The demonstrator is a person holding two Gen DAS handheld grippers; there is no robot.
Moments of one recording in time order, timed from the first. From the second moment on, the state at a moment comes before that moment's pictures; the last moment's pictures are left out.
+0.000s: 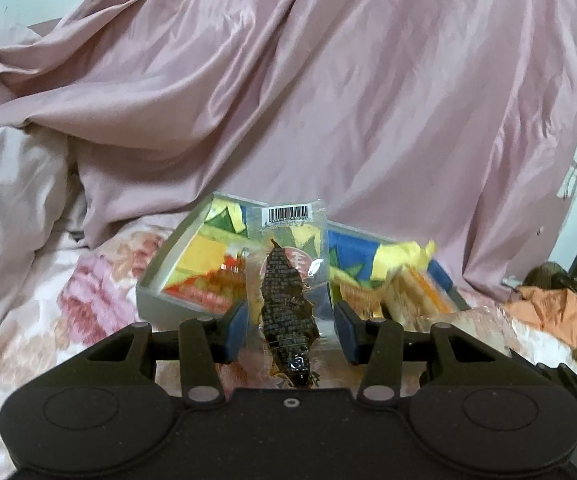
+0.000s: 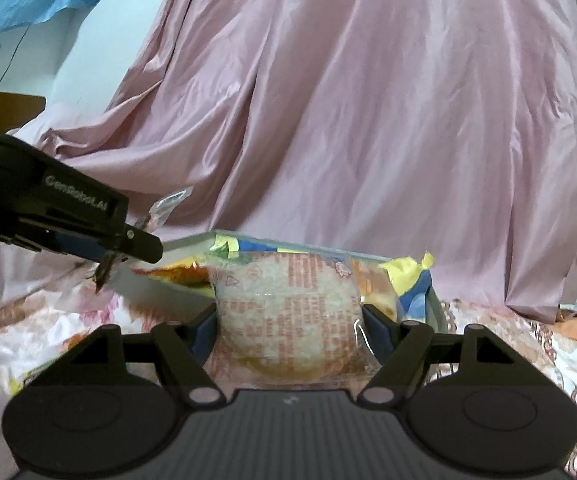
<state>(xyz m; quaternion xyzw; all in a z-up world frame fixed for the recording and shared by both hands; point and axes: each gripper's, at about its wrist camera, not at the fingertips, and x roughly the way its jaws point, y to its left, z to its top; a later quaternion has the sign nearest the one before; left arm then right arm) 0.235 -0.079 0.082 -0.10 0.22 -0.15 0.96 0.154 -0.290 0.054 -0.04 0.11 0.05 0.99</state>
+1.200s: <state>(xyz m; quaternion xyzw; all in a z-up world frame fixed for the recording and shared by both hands) 0.346 -0.069 0.083 -0.10 0.23 -0.10 0.96 0.285 -0.255 0.065 -0.03 0.16 0.11 0.98</state>
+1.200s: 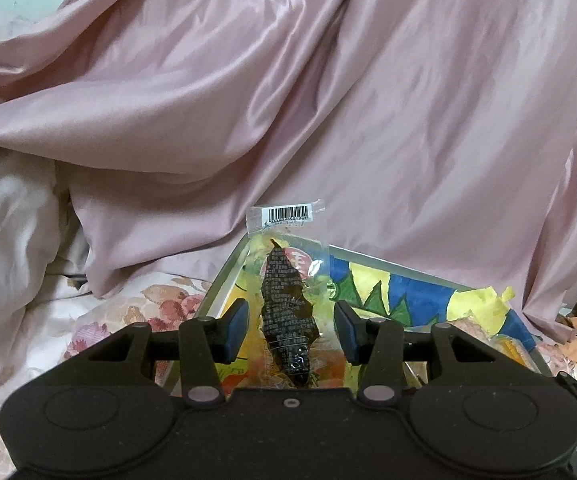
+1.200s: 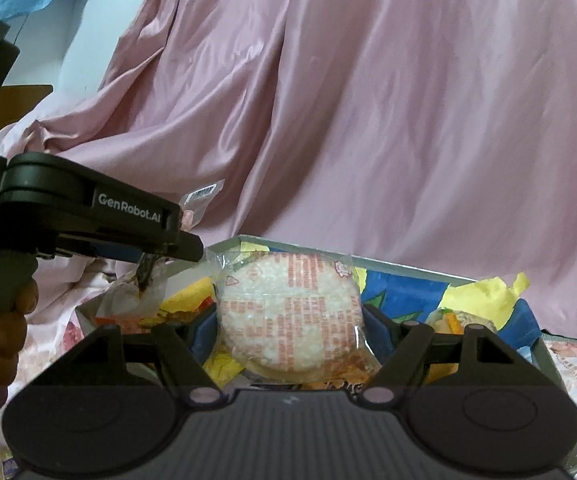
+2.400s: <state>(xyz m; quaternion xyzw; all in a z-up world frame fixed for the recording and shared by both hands) 0.347 -0.063 0.065 -0.13 0.26 -0.07 0.95 0.286 -0.257 0.056 -0.03 0.18 0.10 0.98</state>
